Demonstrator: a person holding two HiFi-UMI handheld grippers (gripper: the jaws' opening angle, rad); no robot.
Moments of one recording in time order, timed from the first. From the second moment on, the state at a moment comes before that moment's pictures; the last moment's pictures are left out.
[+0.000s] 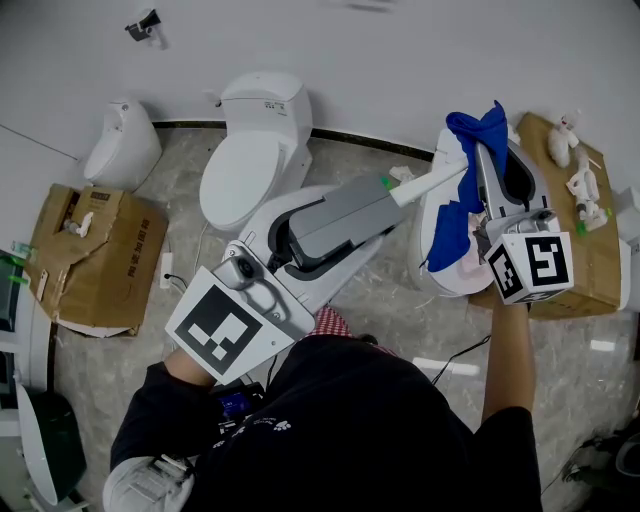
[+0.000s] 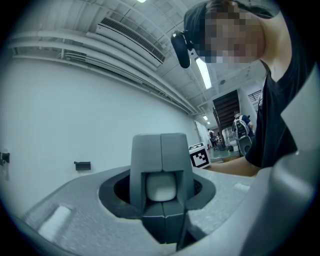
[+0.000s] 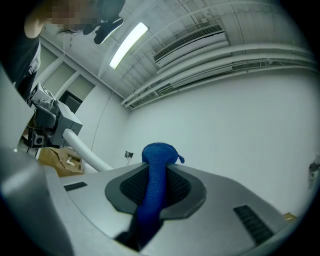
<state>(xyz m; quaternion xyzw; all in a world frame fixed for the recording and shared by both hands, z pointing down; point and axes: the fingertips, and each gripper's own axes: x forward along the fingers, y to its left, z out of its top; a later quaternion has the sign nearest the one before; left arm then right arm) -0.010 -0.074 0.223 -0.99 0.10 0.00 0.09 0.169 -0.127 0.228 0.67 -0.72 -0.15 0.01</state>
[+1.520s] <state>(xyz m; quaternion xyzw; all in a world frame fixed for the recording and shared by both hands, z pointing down) 0.016 -0.075 0.227 -0.98 0.10 -0.01 0.17 0.183 -0.074 0.196 0.68 -0.71 -0.16 -0.08</state>
